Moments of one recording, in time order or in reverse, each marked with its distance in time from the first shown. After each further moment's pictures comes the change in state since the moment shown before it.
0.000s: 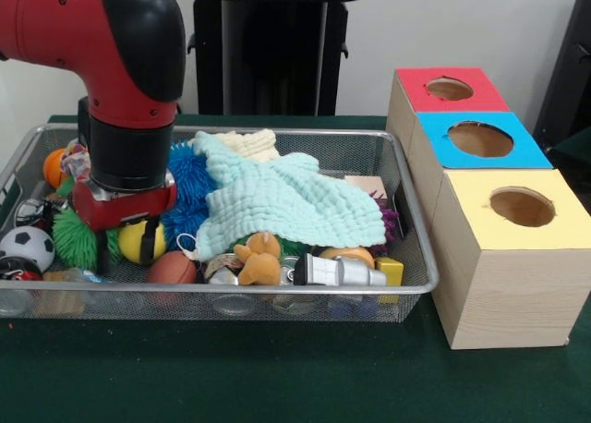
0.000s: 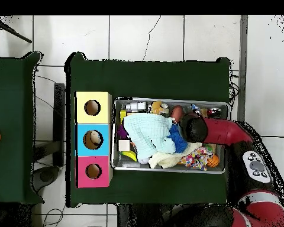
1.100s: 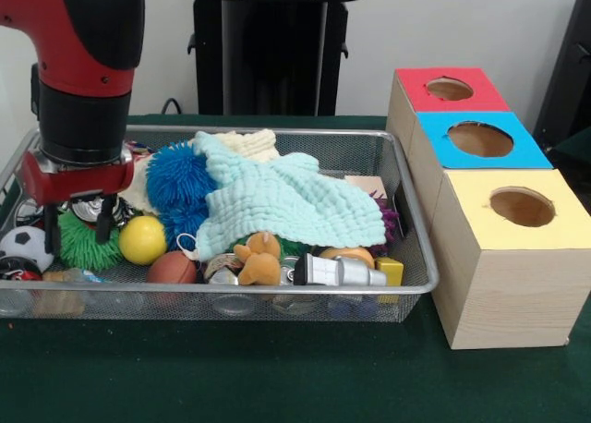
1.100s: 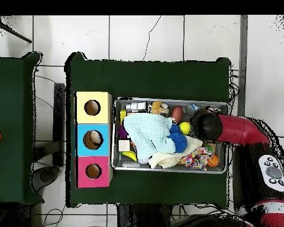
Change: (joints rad) arm -0.033 -0.054 0.000 -0.031 0.000 0.078 0.000
